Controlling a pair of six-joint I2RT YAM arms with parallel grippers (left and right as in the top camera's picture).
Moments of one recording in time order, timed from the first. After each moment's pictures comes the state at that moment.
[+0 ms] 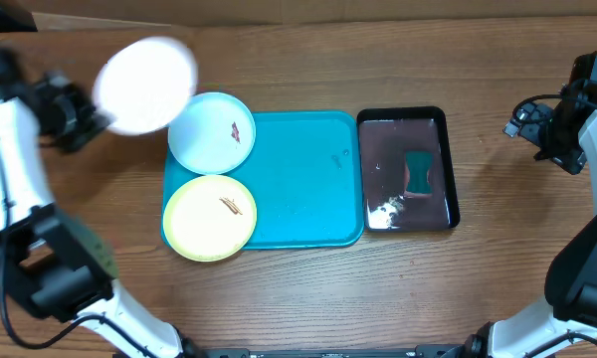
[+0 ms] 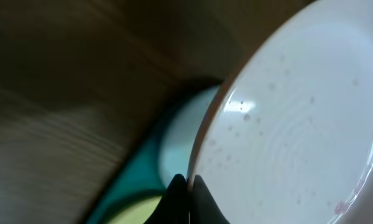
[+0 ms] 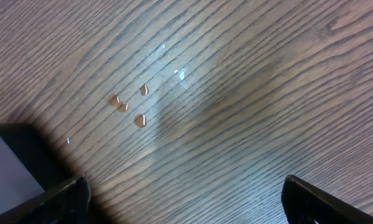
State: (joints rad) left arm 0.53 2.00 1.86 -1.14 0.42 -0.36; right arm -0.32 1.83 1.49 -0.95 0.02 0.30
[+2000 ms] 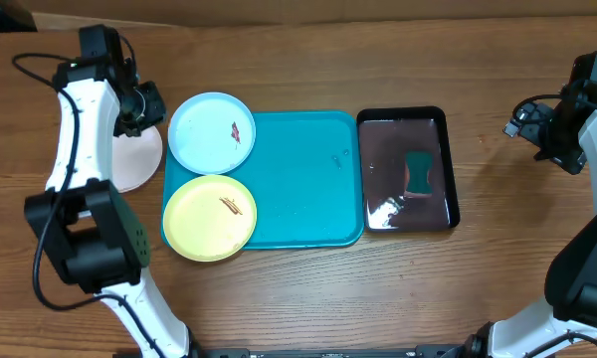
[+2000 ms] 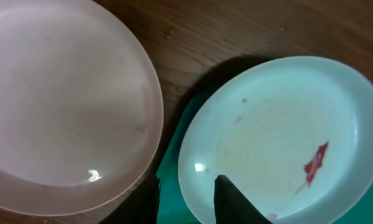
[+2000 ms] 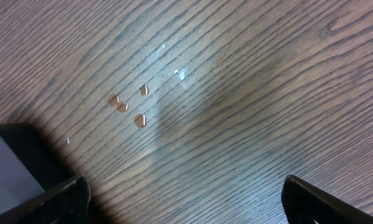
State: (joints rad) left arm 0.21 2.07 1.81 -1.04 0.06 -0.25; right arm -0.32 1.83 1.49 -0.95 0.02 0.31
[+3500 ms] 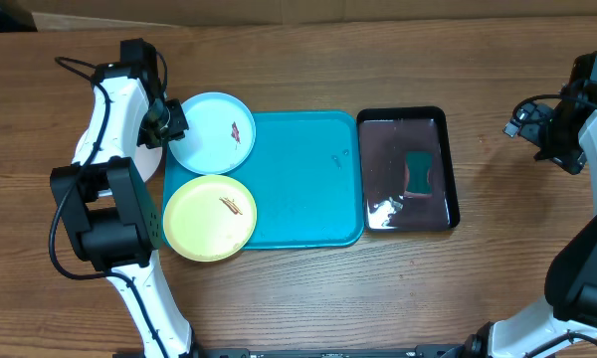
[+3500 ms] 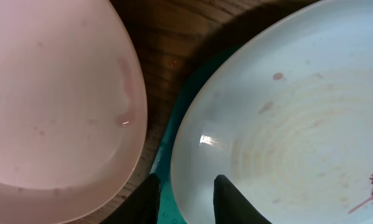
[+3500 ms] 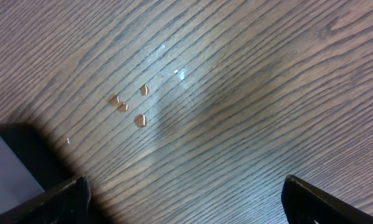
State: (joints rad) left arm 0.13 2.18 1.80 -1.07 -0.04 -0.25; right arm -0.32 1.83 1.49 -0.95 0.02 0.31
